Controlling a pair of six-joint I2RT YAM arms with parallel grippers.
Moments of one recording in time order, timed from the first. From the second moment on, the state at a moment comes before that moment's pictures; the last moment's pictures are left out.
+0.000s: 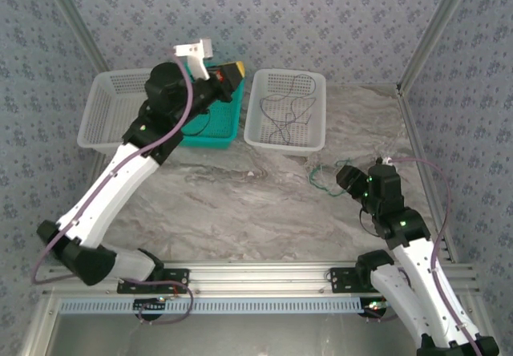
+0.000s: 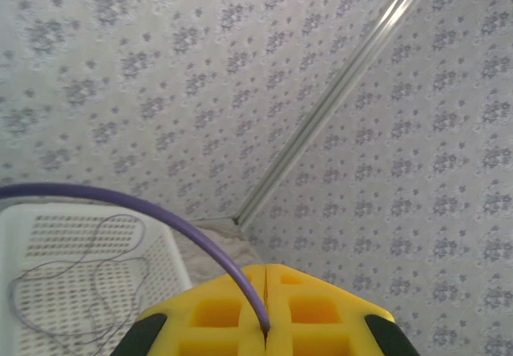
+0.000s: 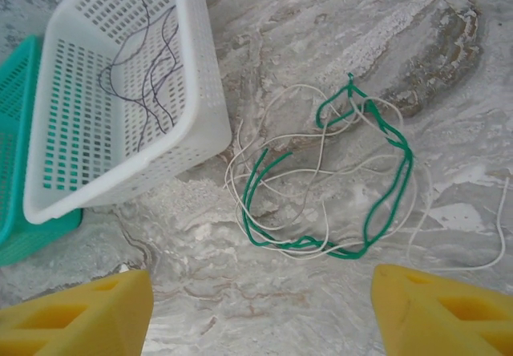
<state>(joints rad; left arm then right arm) -0.61 1.39 1.58 -0.15 0.15 -0.60 0.25 0.61 0.65 -0.68 0.09 0.77</state>
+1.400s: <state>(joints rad) -0.77 1.52 1.48 -0.14 0.19 -0.40 -0.03 0.96 0.61 -0.62 -0.05 0.74</state>
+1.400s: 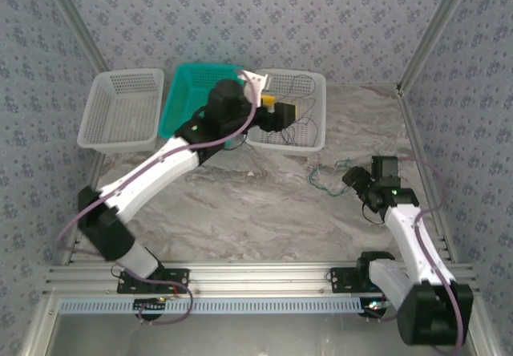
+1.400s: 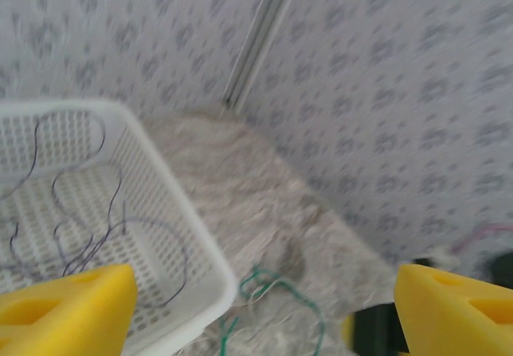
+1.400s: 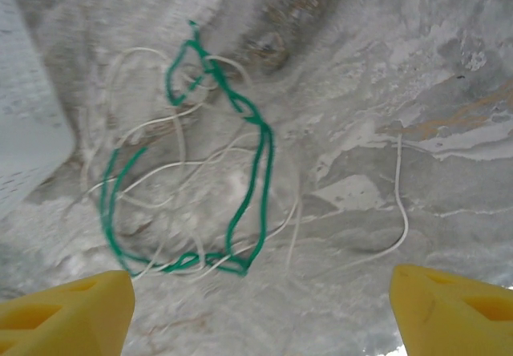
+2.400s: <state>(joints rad) -0.86 1.30 1.09 -0.02 0.07 -0.38 -0.11 0.70 0.85 -0.57 -0.38 0.45</state>
